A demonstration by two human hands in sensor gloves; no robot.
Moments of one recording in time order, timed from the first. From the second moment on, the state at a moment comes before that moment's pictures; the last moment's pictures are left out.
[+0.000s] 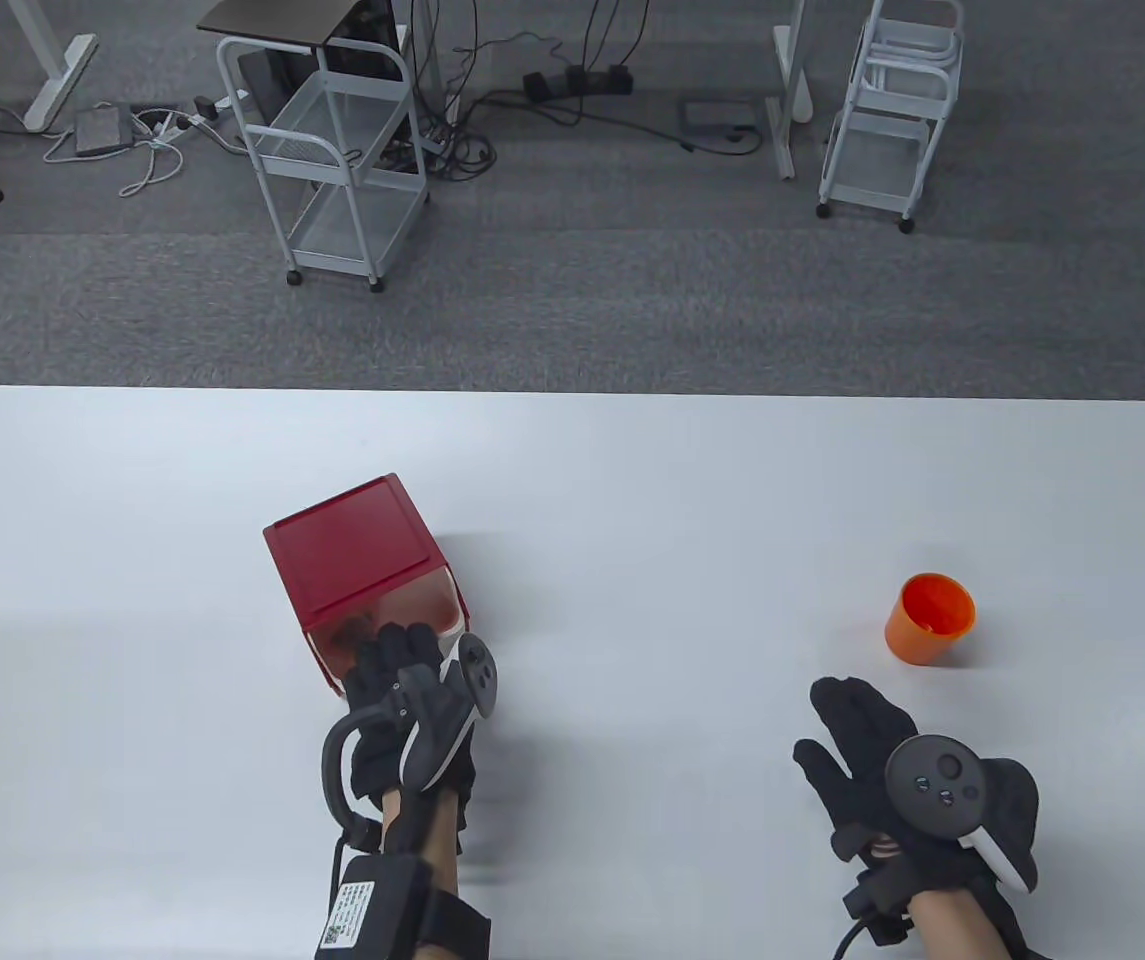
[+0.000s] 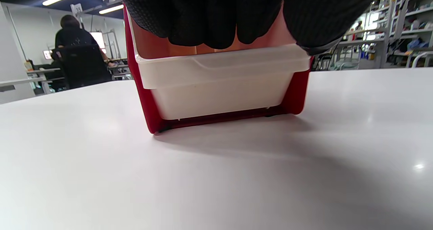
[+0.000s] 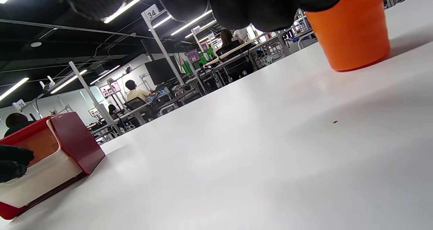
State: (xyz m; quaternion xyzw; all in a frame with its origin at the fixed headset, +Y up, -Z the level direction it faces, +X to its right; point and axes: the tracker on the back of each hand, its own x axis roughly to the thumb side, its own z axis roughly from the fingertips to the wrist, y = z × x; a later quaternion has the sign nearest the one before) left_hand -0.154 -0.718 -0.297 -0.06 0.18 -0.07 0.98; right_hand 0.242 -0.715 -0.223 0.05 -0.03 0.97 0.25
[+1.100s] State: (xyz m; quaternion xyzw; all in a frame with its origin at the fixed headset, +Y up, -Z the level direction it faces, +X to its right) left_hand -0.149 -0.722 -0.297 -0.06 0.11 -0.17 0.98; right_hand 0.243 -0.715 -0.225 0.03 -0.01 0.97 0.25
